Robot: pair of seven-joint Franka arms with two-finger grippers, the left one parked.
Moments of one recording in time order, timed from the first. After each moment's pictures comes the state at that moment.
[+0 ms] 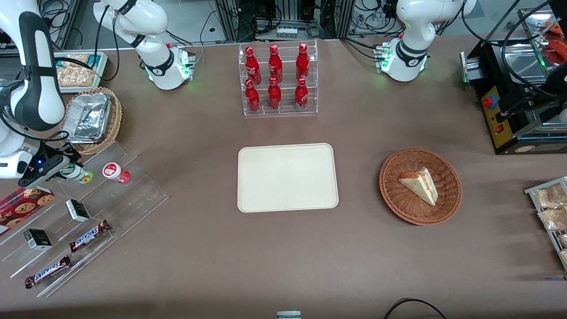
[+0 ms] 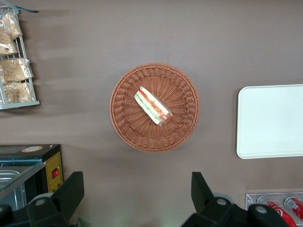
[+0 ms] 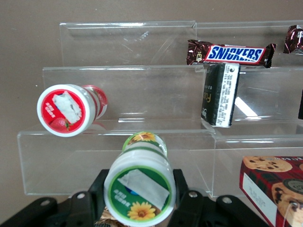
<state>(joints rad) -0.25 0.07 -0.08 -2.13 -0.02 2.20 -1.03</state>
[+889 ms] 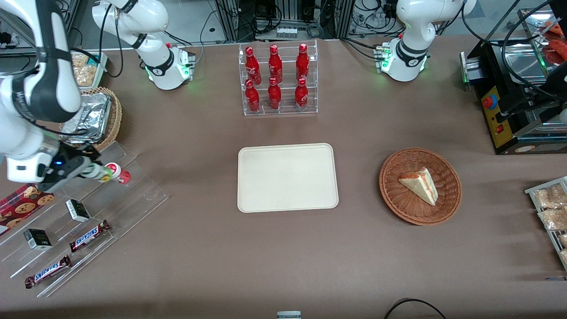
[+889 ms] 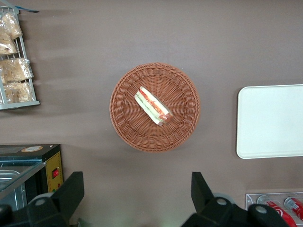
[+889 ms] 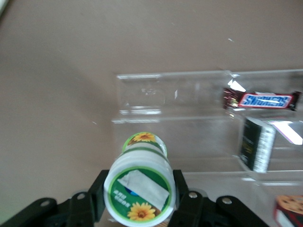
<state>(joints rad) -0.02 0.04 -0.06 -1.99 -0.01 1.96 -0.74</state>
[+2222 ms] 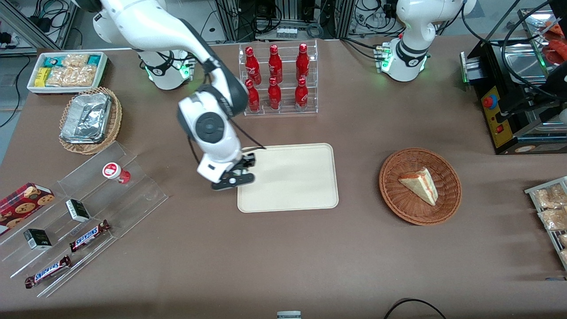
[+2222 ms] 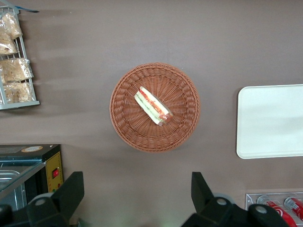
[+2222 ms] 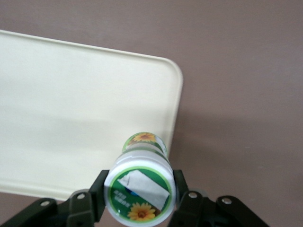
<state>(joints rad) 0.66 0.46 -0.06 -1.71 0.06 2.11 0.43</state>
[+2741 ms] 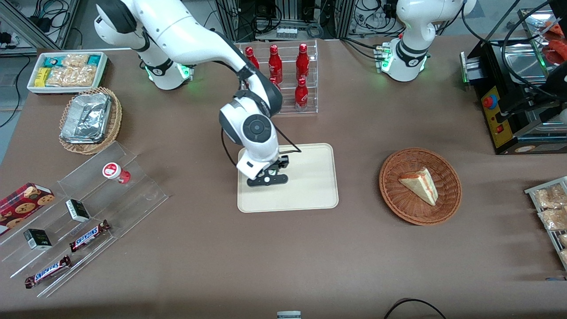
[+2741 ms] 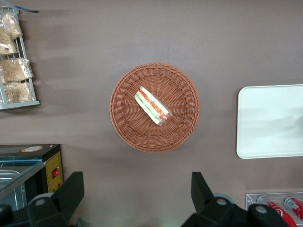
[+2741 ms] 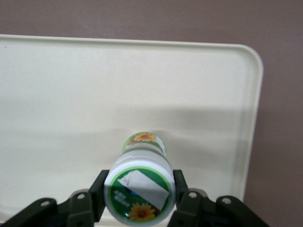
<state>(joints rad) 0.78 0.64 -0.06 -1.55 0.10 2.17 0.63</state>
